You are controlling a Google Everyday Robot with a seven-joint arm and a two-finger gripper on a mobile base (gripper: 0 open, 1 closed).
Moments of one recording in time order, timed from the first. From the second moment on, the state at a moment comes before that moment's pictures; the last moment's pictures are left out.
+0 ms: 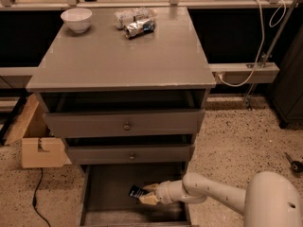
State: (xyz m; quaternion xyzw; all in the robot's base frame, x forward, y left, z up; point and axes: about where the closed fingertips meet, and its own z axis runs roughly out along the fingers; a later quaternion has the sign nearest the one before) arm 0.497 0.032 0.244 -0.43 0.75 0.41 0.28
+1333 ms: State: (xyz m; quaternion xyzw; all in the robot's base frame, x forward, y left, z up) arm 0.511 0.027 0.158 -0.38 0.80 0.39 0.26
